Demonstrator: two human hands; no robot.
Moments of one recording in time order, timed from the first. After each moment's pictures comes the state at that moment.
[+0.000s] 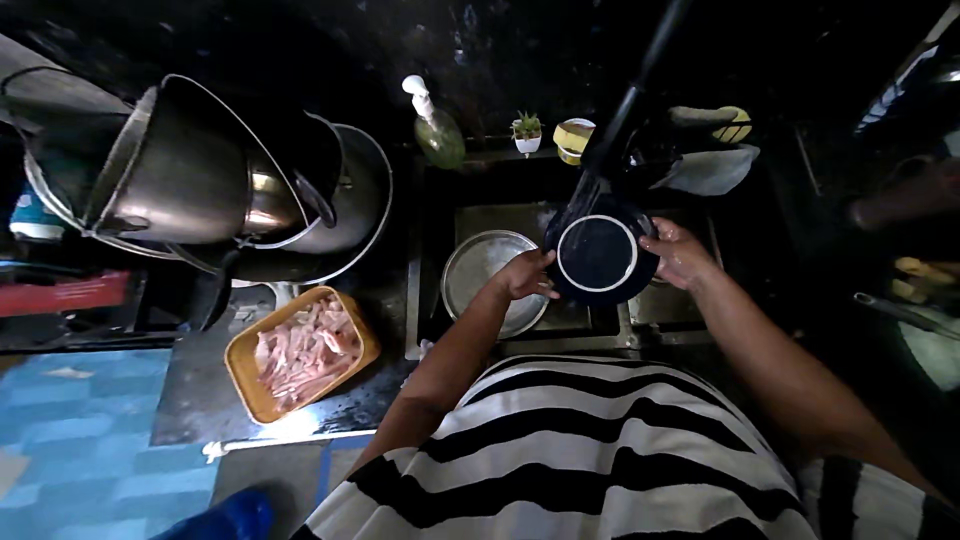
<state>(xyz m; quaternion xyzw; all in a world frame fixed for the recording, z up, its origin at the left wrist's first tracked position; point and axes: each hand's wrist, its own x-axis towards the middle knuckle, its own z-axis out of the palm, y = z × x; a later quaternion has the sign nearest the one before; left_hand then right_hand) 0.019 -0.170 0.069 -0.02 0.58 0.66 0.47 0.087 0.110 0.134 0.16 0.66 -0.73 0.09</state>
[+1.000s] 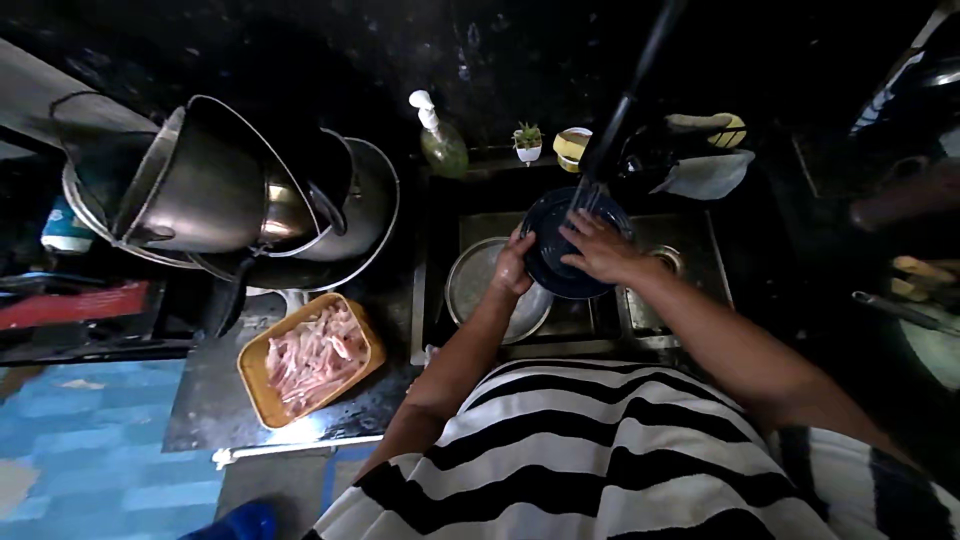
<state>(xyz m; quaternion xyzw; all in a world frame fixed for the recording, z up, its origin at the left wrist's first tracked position) 0.020 -0.165 0.090 -0.06 0.46 0.86 0.22 0.042 0.028 0.135 -0.17 0.96 -0.15 0.13</state>
